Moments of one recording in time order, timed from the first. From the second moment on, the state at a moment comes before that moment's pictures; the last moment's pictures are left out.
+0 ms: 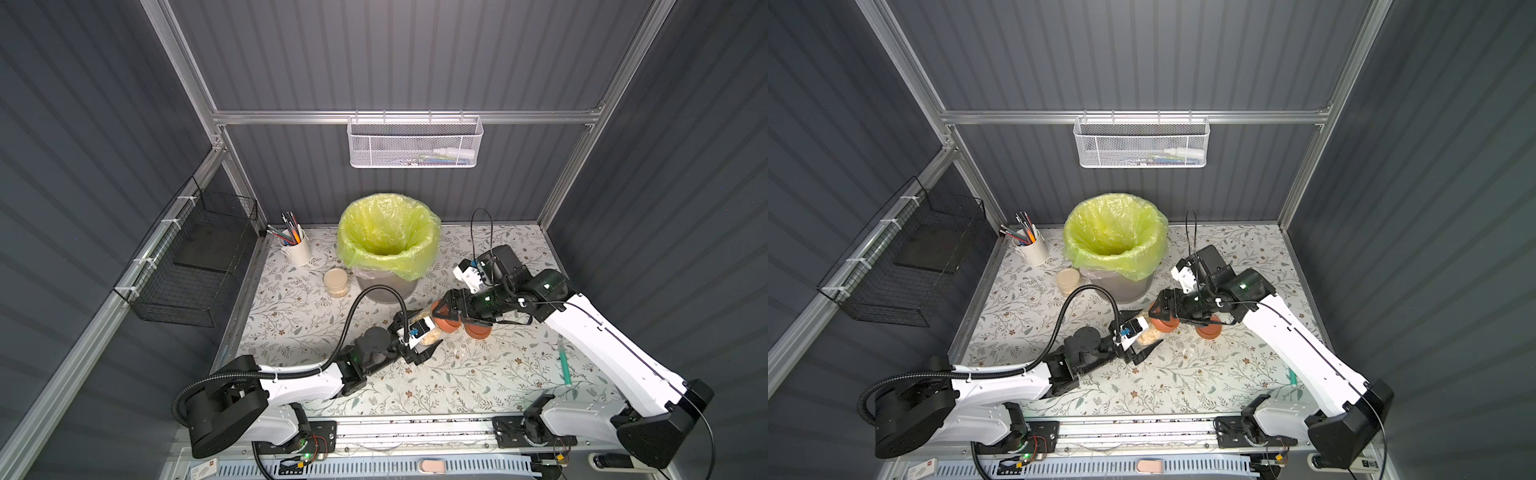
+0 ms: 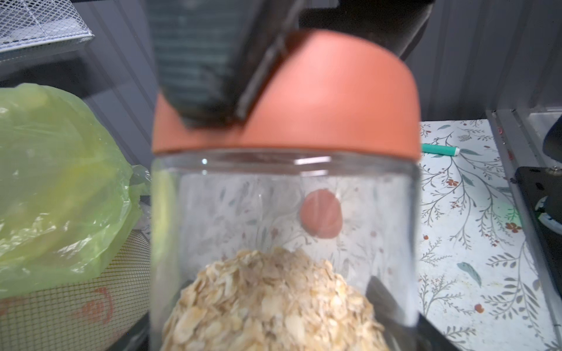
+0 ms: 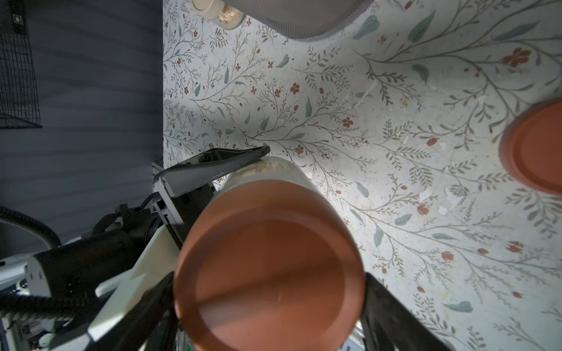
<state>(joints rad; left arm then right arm) -1.07 1.32 0.48 0.71 -0.03 0.25 0.61 1.25 1.33 -1.06 -0.44 0.55</state>
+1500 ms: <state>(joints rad) -1.02 1.32 0.48 0.72 0.10 0.15 0.73 1.34 1.46 -1.12 -0.31 -0.20</state>
